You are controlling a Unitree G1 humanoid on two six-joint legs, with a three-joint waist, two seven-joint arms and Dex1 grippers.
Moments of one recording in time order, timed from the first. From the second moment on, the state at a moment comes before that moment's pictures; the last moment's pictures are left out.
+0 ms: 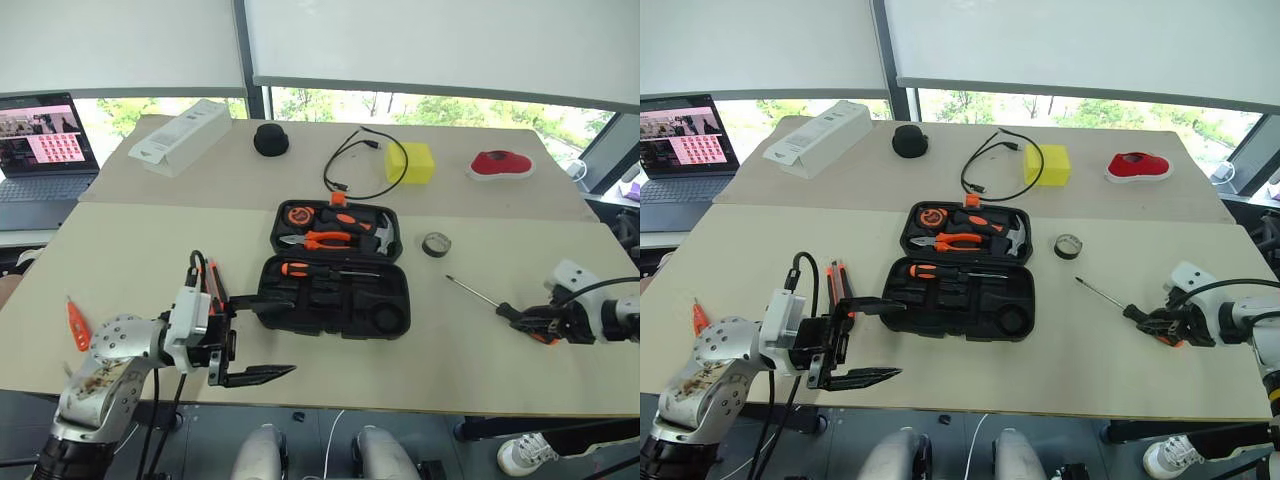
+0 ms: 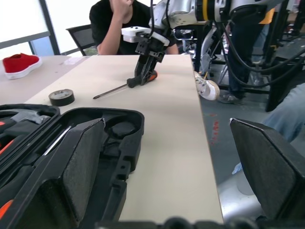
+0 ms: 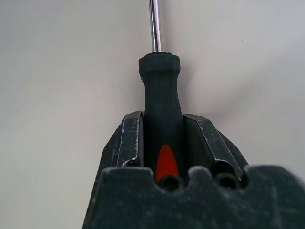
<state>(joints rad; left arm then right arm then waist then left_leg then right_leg) 0.00 0.66 0.09 -0.38 -0.63 0.15 -1.27 -0.34 -1.06 -0.01 0.47 0.11 0.30 1.25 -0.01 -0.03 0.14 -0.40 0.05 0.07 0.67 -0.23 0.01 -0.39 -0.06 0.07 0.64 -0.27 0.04</state>
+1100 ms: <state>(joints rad) 0.34 0.59 0.37 -0.30 -0.57 0.02 -1.10 -0.97 -0.64 0.59 0.23 -0.10 0.58 1.31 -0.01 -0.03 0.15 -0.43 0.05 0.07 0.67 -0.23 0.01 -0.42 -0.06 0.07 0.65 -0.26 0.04</state>
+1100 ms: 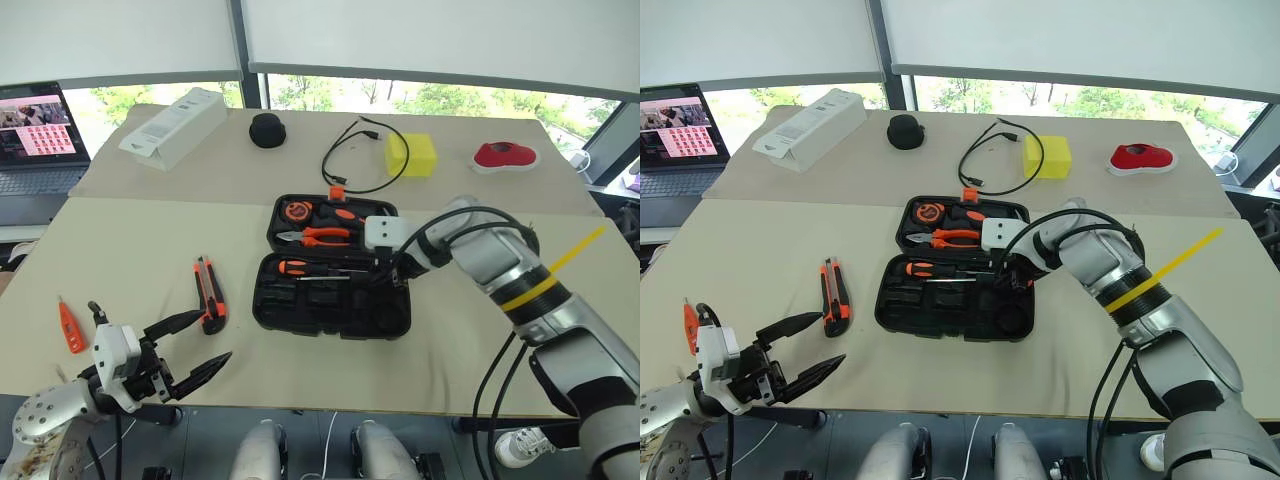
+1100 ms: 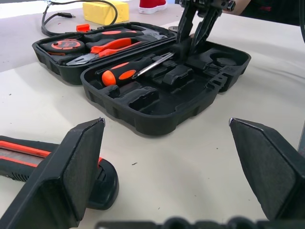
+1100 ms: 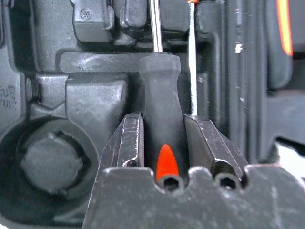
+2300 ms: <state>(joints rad) 0.33 0.60 0.35 -0.32 -0.55 0.02 -1.06 -0.82 -0.48 0.30 0.50 0.07 0.15 1.27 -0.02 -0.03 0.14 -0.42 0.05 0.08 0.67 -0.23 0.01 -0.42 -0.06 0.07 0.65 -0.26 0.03</state>
